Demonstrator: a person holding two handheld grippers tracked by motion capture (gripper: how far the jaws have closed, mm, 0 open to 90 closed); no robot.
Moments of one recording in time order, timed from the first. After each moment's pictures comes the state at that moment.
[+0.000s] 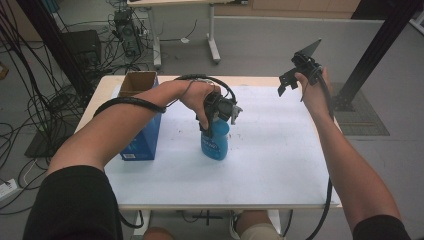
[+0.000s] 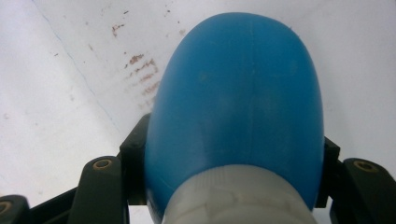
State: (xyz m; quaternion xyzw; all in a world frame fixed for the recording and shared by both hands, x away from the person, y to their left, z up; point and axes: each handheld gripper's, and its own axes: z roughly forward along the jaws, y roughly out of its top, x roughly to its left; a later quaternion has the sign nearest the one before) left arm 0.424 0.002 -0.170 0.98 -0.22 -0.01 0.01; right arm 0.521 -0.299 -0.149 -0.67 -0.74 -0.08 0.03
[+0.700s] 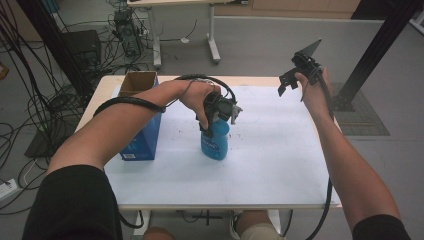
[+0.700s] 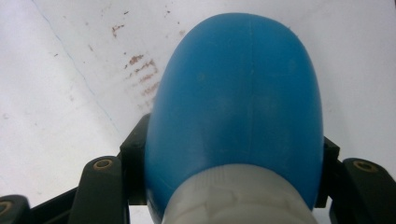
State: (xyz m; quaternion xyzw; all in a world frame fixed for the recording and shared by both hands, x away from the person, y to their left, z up) left arm 0.425 0.002 -0.170 0.98 -0.22 -0.01 0.02; right arm 0.521 -0.299 -0.149 -0.67 -0.74 -0.08 0.03
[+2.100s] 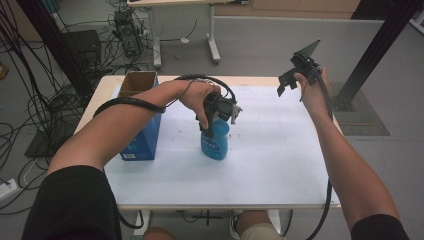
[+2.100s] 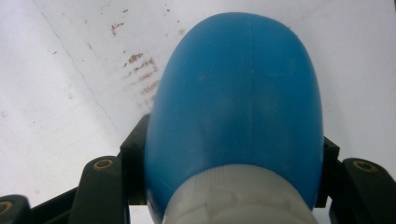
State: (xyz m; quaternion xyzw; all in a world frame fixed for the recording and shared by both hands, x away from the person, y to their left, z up) left arm 0.425 0.001 -0.170 0.98 -0.22 -0.01 0.01; right arm 0.522 -0.296 -0.150 -0.67 -0.74 -0.08 0.03
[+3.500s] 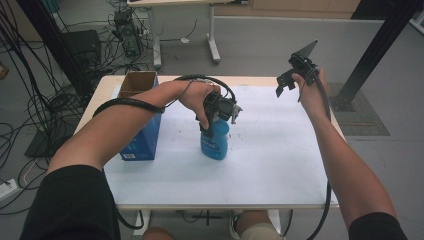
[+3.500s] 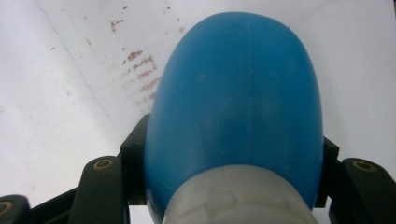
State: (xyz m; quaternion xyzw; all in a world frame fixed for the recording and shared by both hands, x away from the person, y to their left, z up) left arm 0.425 0.001 -0.170 0.98 -0.20 -0.01 0.01; right arm 0.526 -0.290 -0.154 -0.67 -0.74 -0.07 0.03
